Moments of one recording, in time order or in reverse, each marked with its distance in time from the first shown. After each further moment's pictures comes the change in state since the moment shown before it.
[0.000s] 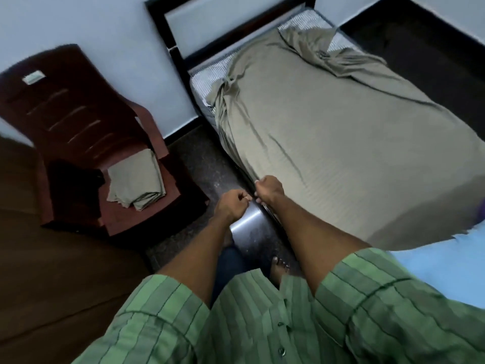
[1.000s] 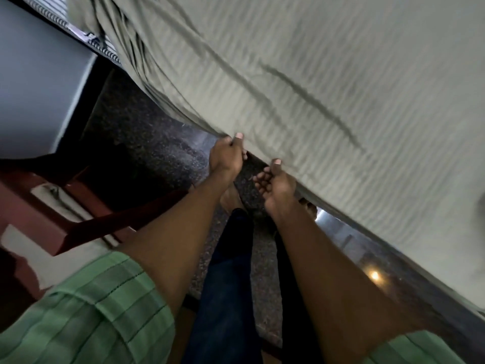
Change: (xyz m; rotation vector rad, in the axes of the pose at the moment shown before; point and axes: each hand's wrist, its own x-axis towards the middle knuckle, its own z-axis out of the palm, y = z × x) left_hand 0.423 -0.100 0.102 -0.092 -0.143 -0.152; right_hand 0.309 0.054 0.166 1.392 0.319 0.768
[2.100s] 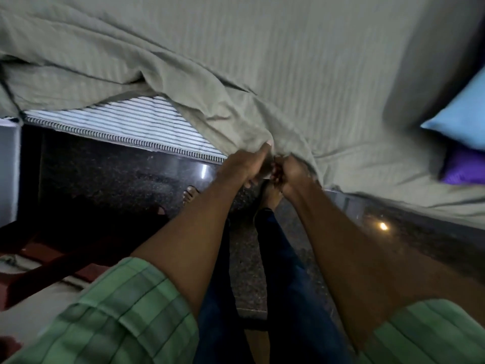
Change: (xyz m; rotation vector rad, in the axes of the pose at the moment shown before) left_hand -0.148 0.080 0.132 0.500 -0.598 0.028; right_hand -0.001 -0.062 -0.190 0.051 0.100 -0.104
